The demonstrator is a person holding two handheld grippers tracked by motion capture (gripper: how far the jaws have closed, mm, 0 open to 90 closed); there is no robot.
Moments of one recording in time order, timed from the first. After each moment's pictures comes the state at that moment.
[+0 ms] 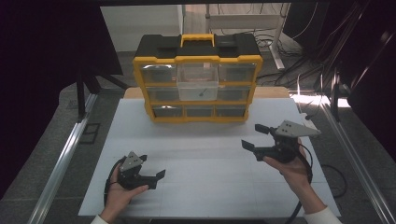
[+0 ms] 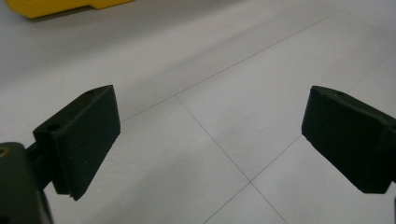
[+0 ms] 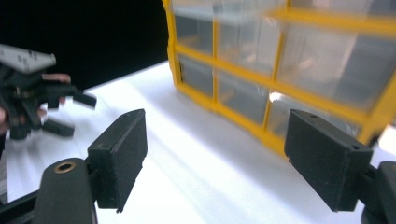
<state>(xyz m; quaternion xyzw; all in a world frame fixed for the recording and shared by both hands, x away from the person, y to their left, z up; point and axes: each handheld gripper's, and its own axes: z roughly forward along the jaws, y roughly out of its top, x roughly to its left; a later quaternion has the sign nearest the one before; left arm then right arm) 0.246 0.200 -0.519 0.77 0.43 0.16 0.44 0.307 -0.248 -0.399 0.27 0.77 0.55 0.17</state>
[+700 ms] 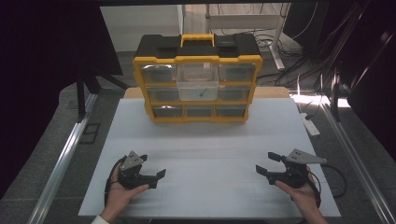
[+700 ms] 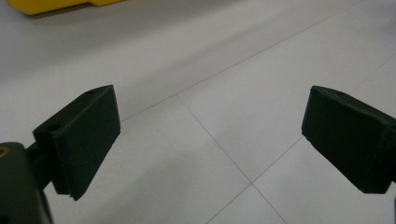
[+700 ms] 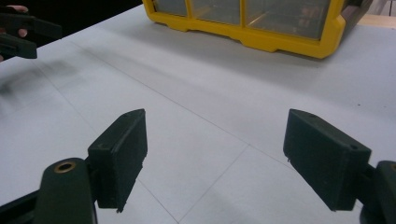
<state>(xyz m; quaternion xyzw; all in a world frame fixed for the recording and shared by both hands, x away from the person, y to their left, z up) 0.248 0.199 -0.519 0.77 0.44 0.16 0.44 0.286 -0.301 -0.486 0.35 0.77 0.51 0.14</state>
